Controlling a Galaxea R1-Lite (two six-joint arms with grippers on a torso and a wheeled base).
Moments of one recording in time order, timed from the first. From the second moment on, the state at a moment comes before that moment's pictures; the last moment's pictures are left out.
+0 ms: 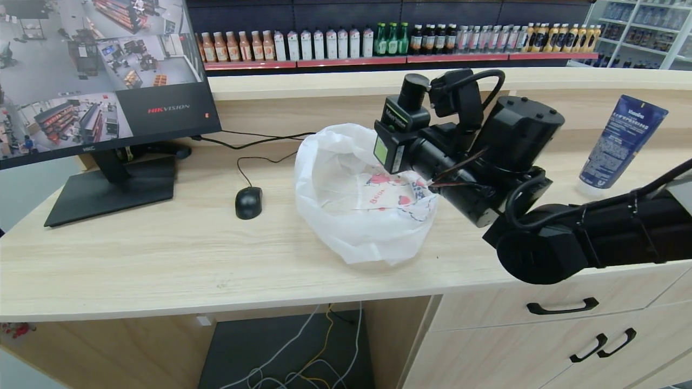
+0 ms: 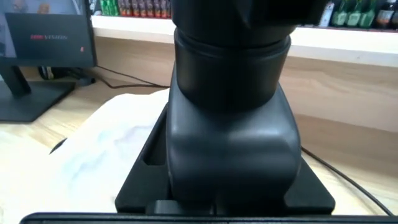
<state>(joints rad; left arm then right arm) 0.00 0.00 0.00 0.00 0.01 -0.01 0.61 1.98 -1.25 -1.02 -0.11 -0.12</state>
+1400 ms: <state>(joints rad) 0.00 0.00 0.00 0.00 0.01 -0.01 0.62 2.27 -1.50 -0.92 -0.11 -0.05</state>
